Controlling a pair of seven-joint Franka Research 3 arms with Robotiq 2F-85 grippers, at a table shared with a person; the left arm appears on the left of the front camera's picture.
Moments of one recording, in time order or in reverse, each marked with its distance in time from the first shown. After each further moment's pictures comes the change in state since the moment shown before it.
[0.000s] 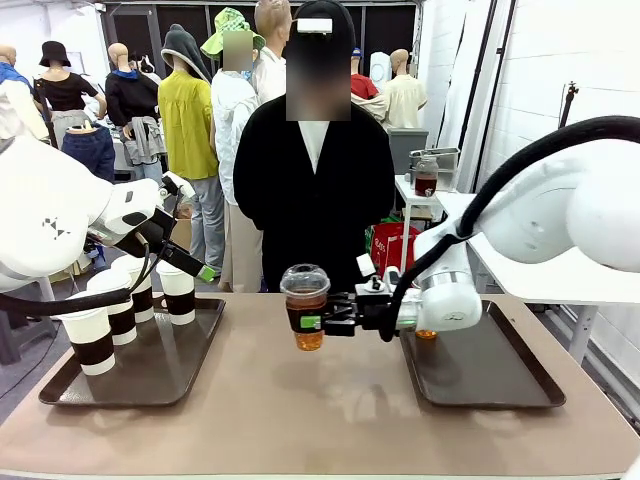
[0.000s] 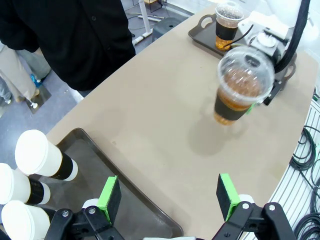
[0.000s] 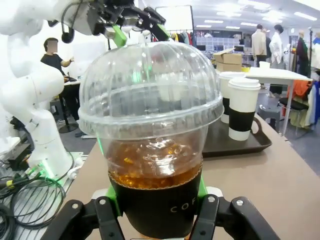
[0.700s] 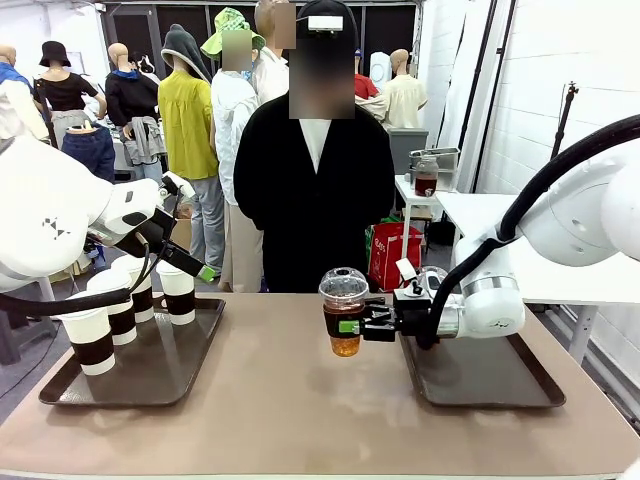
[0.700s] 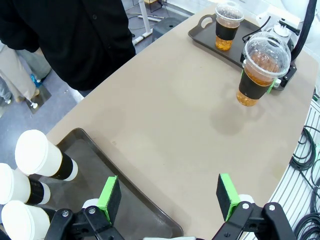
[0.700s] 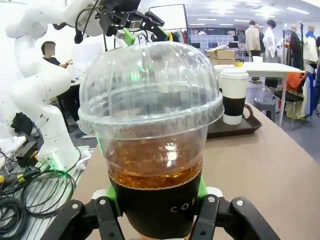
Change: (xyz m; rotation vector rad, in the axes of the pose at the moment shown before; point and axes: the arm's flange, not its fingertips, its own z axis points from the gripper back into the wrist) left arm 0.000 0.000 0.000 0.000 0.000 0.000; right arm -0.008 0.017 0.067 -0.027 0.005 -0.035
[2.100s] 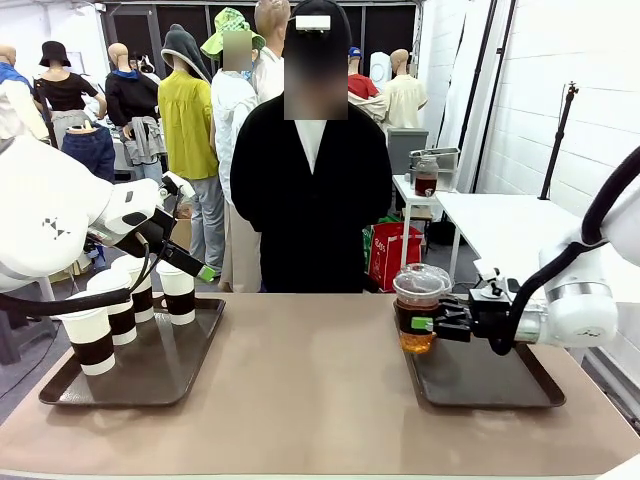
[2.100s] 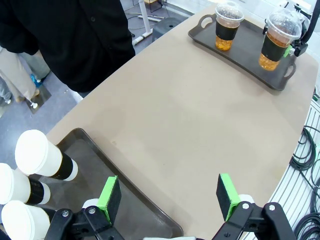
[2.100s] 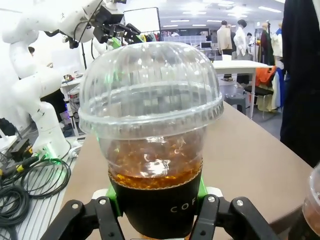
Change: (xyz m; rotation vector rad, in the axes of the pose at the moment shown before) left arm 0.000 0.000 0.000 0.000 0.000 0.000; right arm -0.002 0.023 0.151 -0.146 -0.013 0.005
